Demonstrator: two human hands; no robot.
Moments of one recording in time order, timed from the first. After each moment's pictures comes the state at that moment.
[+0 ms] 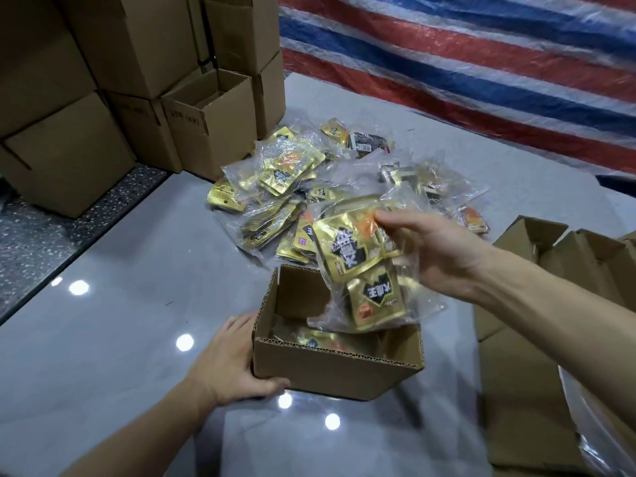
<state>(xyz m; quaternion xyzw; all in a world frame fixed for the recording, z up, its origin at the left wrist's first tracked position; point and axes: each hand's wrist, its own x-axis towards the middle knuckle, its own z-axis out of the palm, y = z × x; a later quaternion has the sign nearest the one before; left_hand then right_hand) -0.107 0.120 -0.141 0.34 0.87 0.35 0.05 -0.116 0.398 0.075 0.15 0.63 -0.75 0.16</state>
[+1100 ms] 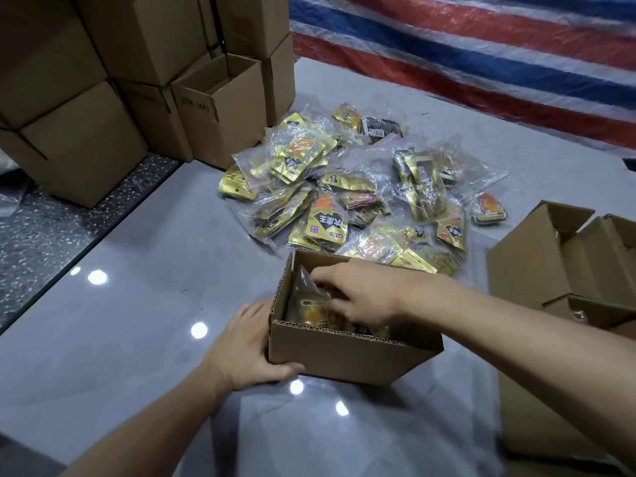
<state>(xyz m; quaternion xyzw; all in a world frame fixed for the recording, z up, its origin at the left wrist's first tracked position) -0.110 0.120 -0.146 0.35 0.87 0.34 0.04 -0.115 0.333 0.028 -0.19 0.94 -0.10 0.28</state>
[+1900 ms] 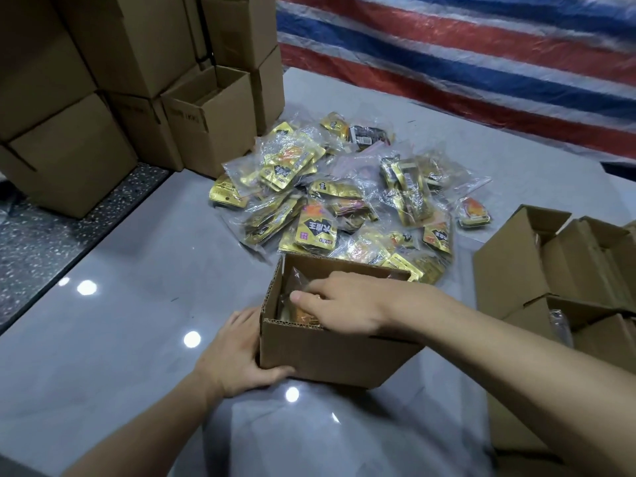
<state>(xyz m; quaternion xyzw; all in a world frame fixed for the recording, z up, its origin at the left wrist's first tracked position) -0.110 0.120 -0.148 0.34 0.87 0.35 0.06 -0.101 0.321 0.040 -0.06 0.93 -0.12 0.34</state>
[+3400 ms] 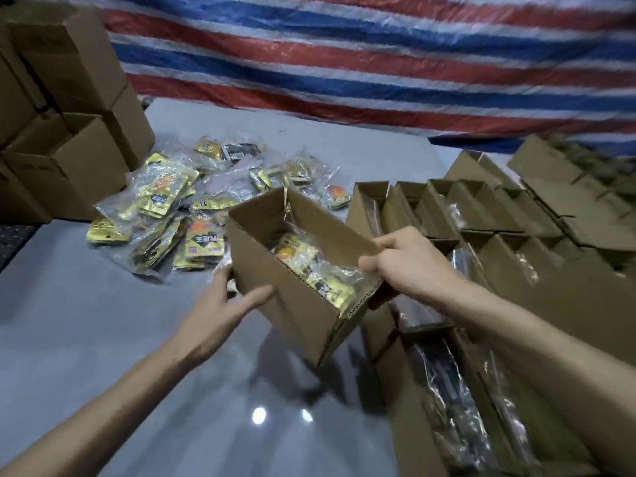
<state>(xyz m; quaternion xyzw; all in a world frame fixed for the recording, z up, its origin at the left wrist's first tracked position) -0.051 0.221 0.031 0.19 0.75 0.56 0.29 0.076 0.449 0.149 0.30 0.87 -0.38 0.02</state>
